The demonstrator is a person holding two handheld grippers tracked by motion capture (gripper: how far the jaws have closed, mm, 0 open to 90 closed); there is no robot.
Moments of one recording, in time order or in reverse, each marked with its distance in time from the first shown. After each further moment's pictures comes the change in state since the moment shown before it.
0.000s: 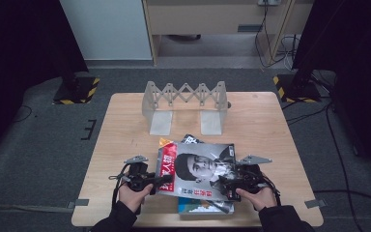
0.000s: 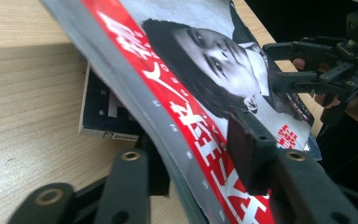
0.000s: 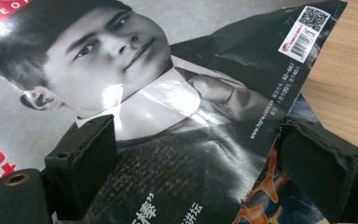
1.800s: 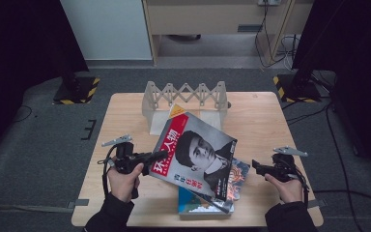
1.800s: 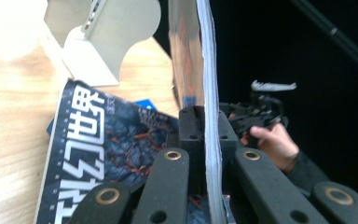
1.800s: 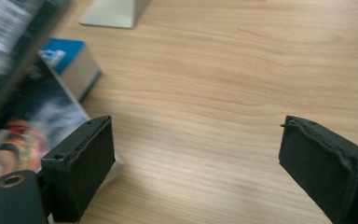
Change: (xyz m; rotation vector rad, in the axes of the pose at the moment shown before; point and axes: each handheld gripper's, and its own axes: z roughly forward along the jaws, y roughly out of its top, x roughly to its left) left arm -0.026 0.058 -0.051 -0.253 -0.189 -0.009; right arm -0.090 -0.005 -0.038 -0.058 -0.295 0.144
